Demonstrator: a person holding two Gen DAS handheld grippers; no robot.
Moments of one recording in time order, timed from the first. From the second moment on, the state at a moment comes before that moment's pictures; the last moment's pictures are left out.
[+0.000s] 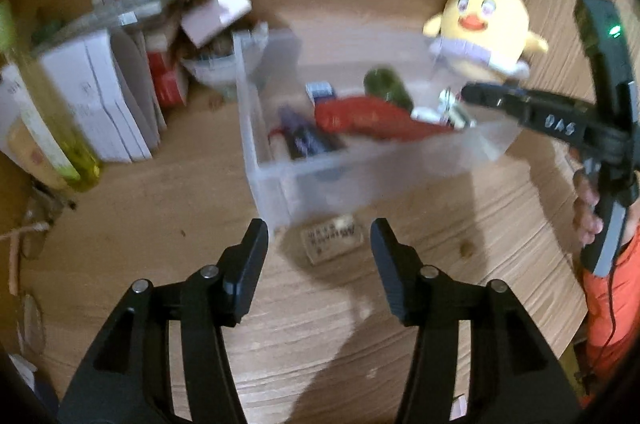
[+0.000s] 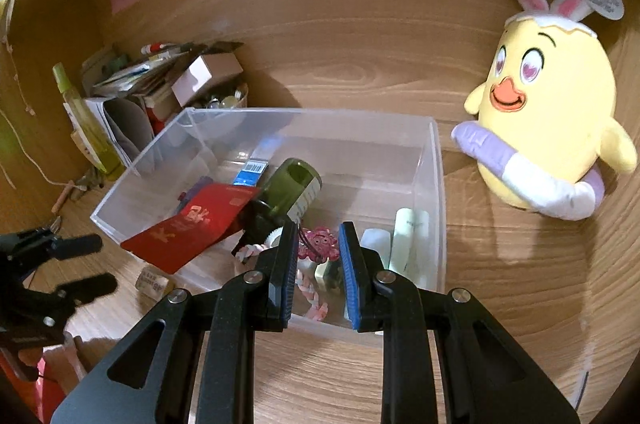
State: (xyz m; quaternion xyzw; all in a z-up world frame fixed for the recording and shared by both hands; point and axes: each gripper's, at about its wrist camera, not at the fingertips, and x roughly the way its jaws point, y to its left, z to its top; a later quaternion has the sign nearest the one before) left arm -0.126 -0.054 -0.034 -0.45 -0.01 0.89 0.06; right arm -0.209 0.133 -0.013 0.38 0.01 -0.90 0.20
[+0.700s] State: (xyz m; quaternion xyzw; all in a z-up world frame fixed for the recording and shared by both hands) left arm -0.141 -0.039 -0.062 -0.49 -0.04 0.87 0.07; right arm -0.207 0.132 -0.016 0.38 0.02 -0.90 0.19
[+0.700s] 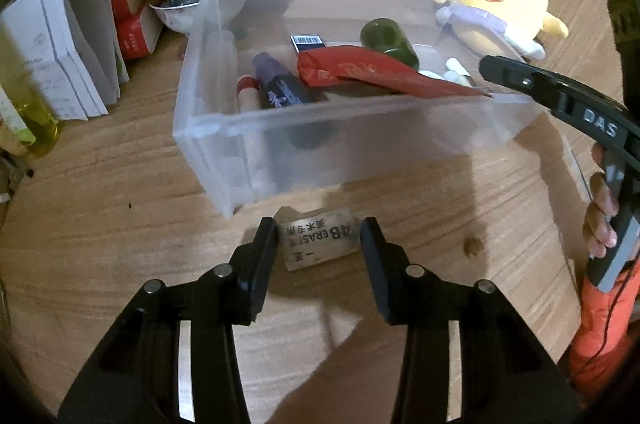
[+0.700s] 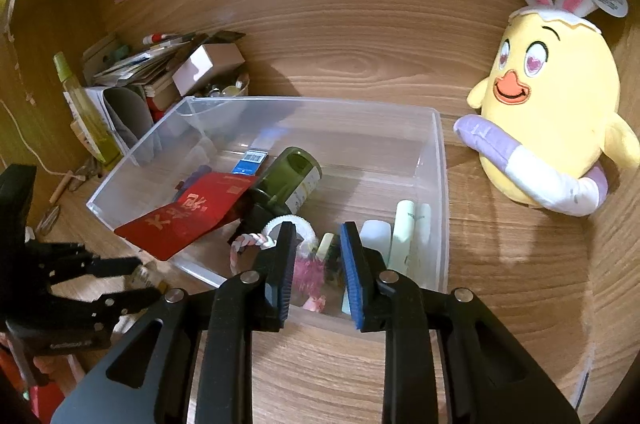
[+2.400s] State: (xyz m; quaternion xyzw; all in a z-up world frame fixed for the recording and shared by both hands) left arm -0.068 -0.073 0.012 -0.37 0.00 0.93 0.05; right arm -0.109 0.083 -0.066 0.41 0.11 -0.86 0.28
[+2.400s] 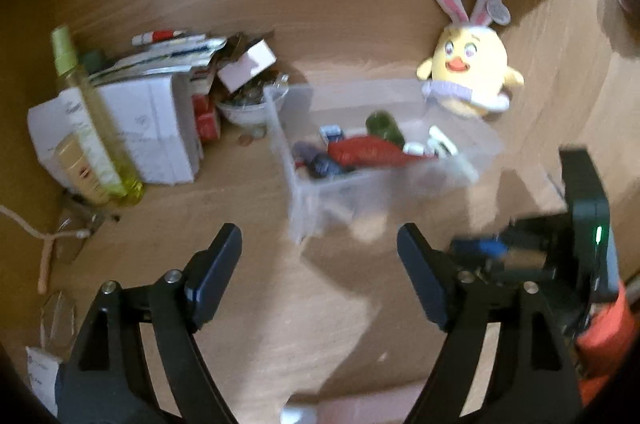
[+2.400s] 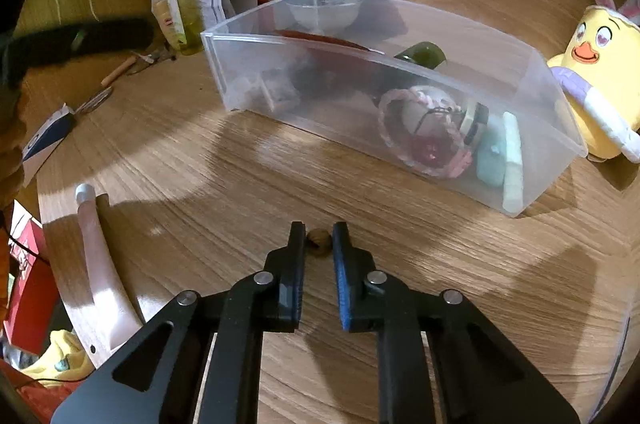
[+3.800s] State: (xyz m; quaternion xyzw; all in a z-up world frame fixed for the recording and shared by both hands) left arm -0.037 -0.024 -0.065 -0.44 0.05 0.89 0.11; right arm -0.082 0.132 -0.038 0.39 0.05 -0.88 0.26
